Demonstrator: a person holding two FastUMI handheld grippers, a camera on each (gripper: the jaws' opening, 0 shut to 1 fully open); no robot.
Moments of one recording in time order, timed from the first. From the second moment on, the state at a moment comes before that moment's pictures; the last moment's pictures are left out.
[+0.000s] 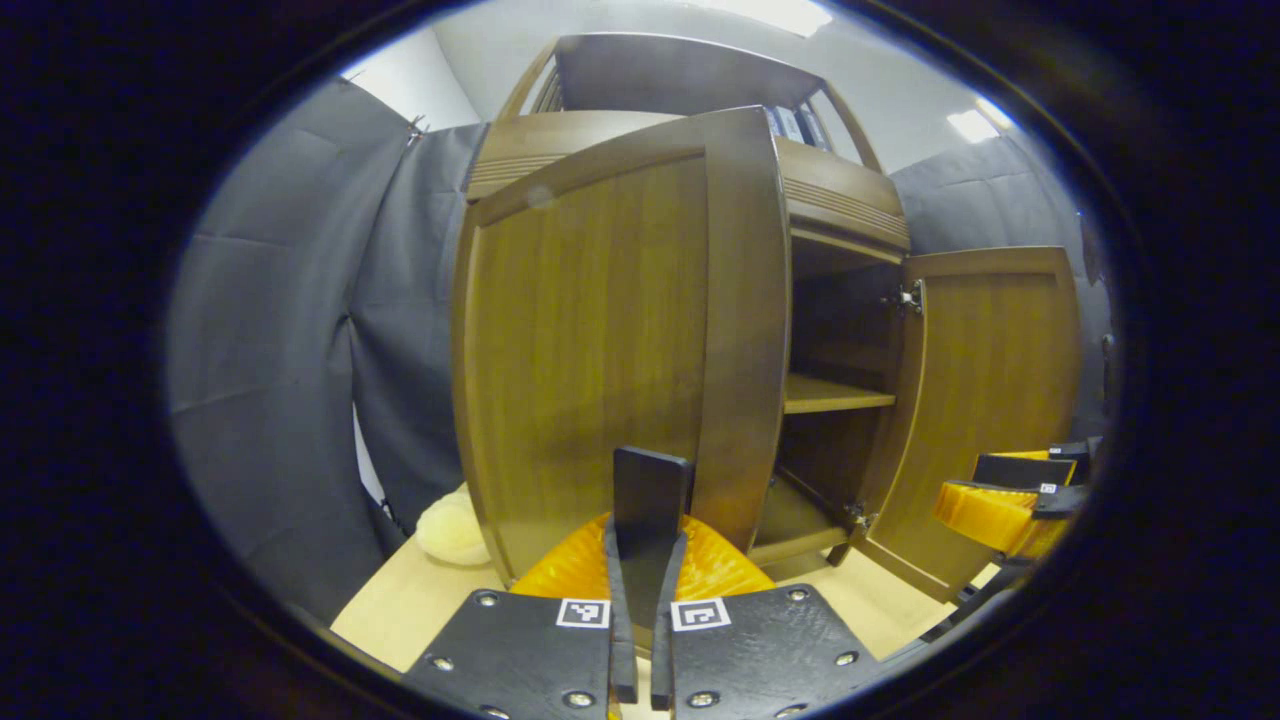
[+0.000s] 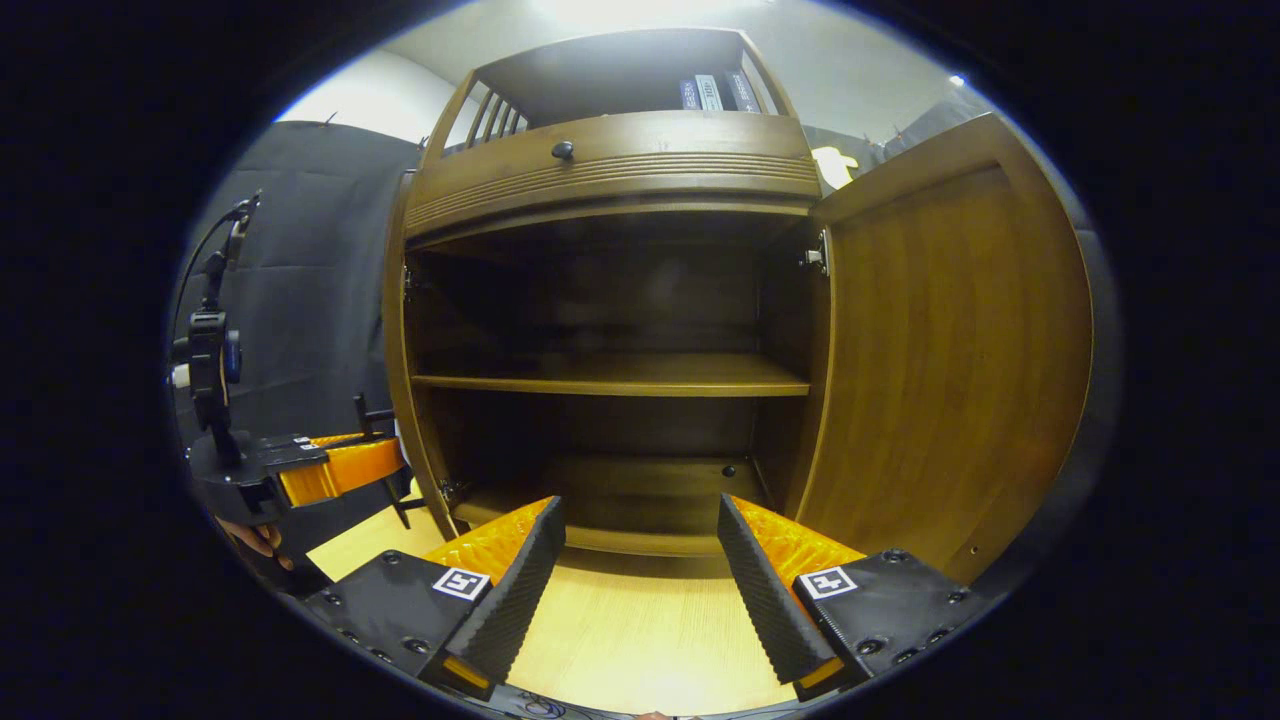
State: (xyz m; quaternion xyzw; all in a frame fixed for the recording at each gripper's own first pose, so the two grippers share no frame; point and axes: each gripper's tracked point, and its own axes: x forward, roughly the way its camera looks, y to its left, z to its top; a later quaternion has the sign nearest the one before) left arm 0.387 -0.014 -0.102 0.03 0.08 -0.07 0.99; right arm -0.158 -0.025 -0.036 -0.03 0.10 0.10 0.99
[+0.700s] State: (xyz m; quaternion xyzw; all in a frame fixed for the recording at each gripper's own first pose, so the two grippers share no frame) left arm 0.395 0.003 -0.088 0.04 0.06 -0.06 1.00; right arm -0.188 0.012 -0.048 -0.02 0.12 0.14 0.98
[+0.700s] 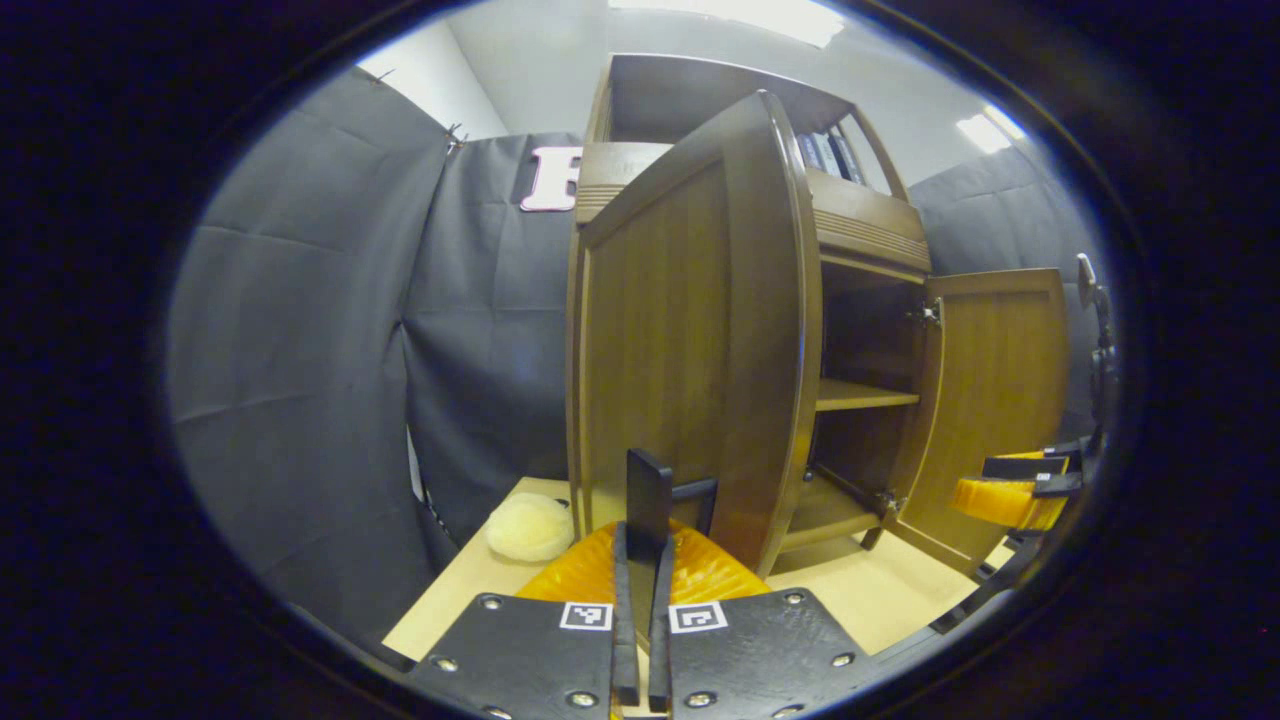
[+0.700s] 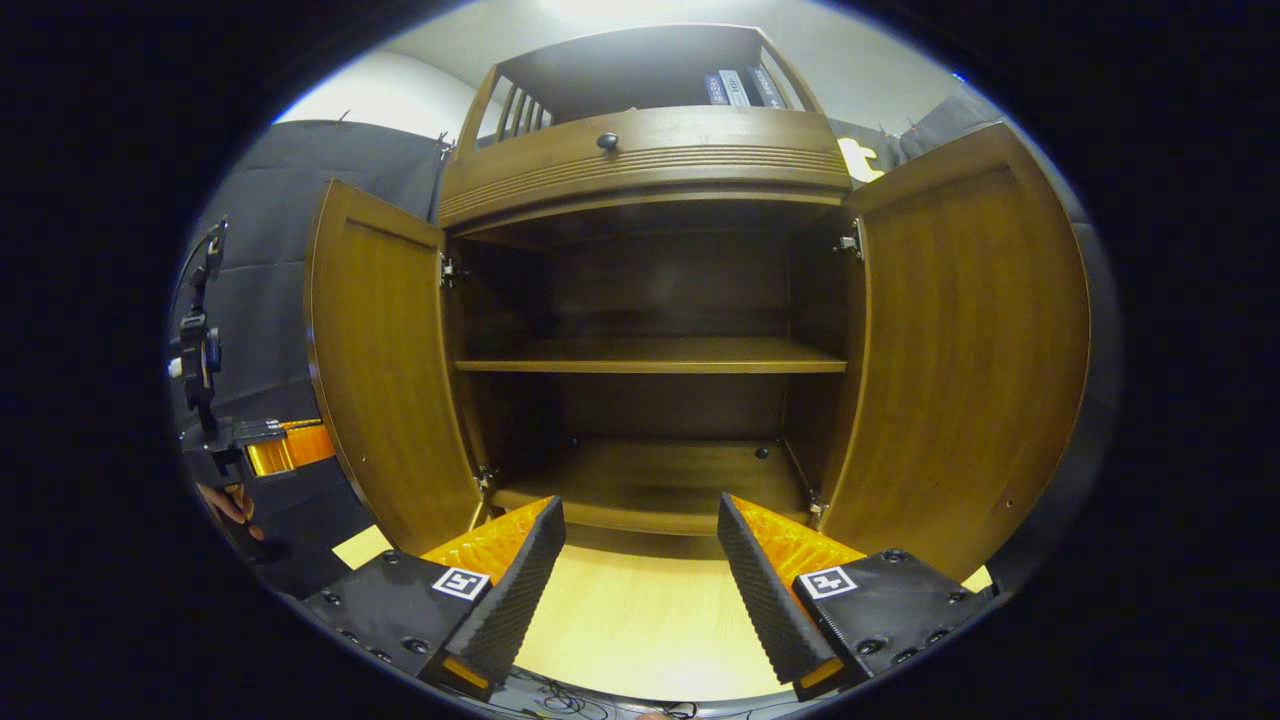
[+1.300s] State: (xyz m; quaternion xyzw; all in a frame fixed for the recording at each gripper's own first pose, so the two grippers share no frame) left arm 0.402 0.018 -0.082 0.06 0.03 -0.09 0.99; right arm -0.200 -0.002 -0.042 -0.05 0.11 0.12 0.98
